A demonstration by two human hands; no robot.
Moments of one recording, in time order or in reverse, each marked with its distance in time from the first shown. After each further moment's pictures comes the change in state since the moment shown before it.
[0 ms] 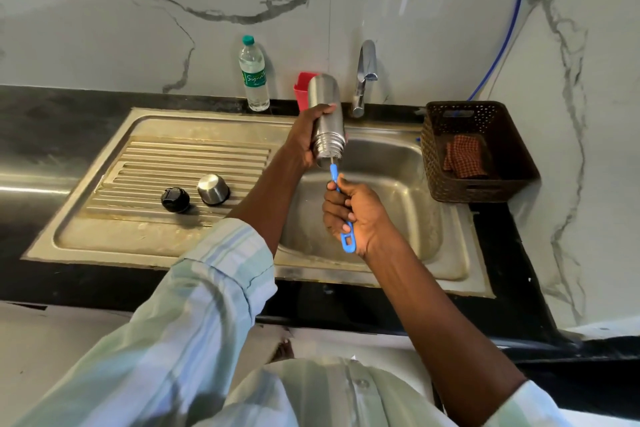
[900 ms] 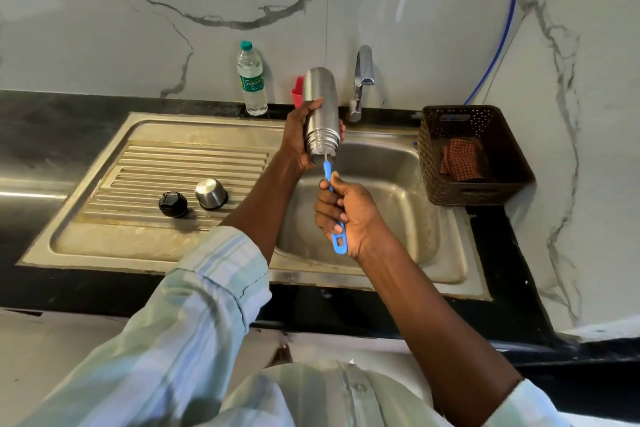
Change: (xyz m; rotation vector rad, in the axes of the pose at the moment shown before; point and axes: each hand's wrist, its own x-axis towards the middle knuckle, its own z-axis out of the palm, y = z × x) left_hand -0.004 0.004 0.002 -0.260 -0.104 0.041; right_hand -0.006 0.002 0.012 0.003 -0.037 -0.017
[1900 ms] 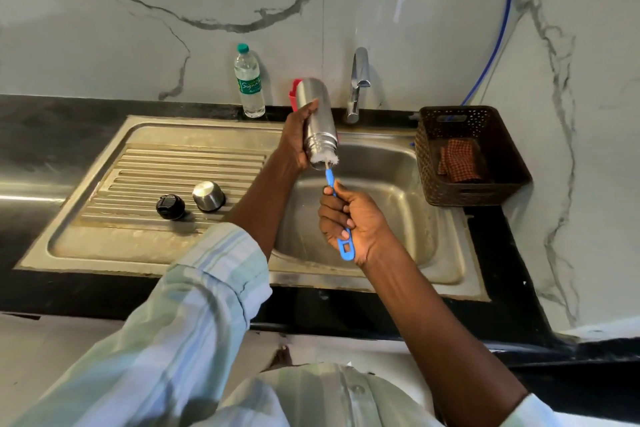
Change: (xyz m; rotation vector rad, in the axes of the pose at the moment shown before) left_hand 0.010 0.001 -0.002 0.220 0.164 -0.002; right_hand -0.004 -0.003 -0.014 0.092 -0.033 0.043
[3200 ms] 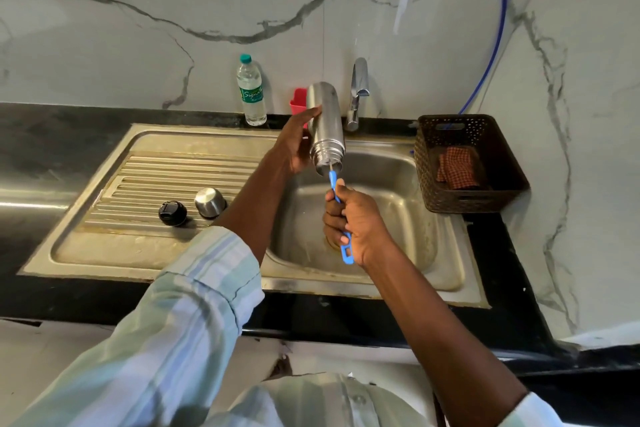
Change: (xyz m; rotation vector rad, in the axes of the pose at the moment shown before) left_hand -0.018 0.020 0.006 0.070 -0.074 -0.081; right_hand 0.007 -0.003 0.003 -0.344 0.154 -0.165
